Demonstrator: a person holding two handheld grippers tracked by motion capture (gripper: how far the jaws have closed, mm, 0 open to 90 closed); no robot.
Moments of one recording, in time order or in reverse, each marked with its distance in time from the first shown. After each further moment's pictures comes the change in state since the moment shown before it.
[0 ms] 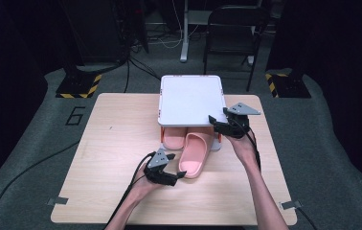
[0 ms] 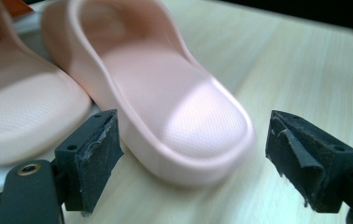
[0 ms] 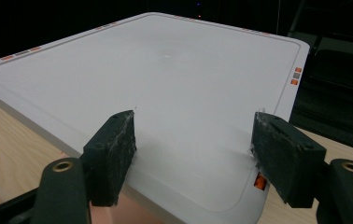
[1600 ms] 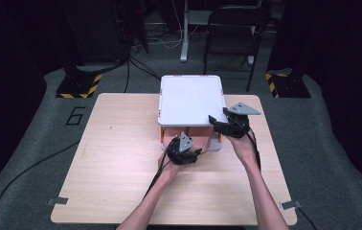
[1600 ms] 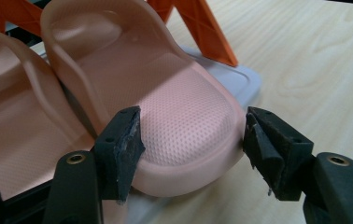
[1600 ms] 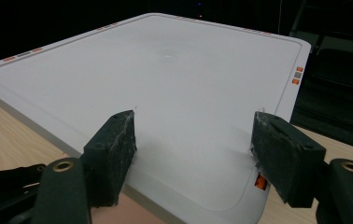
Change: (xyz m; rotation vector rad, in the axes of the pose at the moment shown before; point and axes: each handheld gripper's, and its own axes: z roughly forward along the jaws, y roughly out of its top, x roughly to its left) left arm 0.023 0.043 0.089 0.029 0.255 0.029; right arm -0.001 0.000 0.001 -0.001 0.008 0.001
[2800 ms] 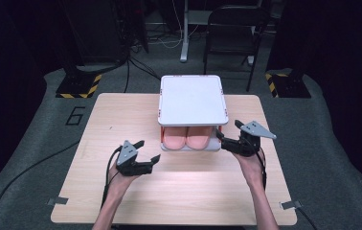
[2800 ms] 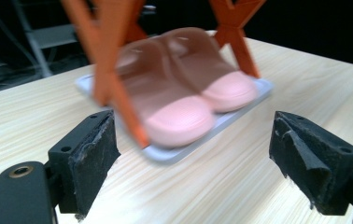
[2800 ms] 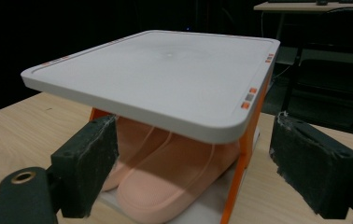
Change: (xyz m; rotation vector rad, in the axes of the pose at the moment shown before) left arm 0.059 -0.056 -0.164 -0.184 0.079 -0.135; right arm 0.015 -0.037 -0.056 -0.114 -0.045 0.073
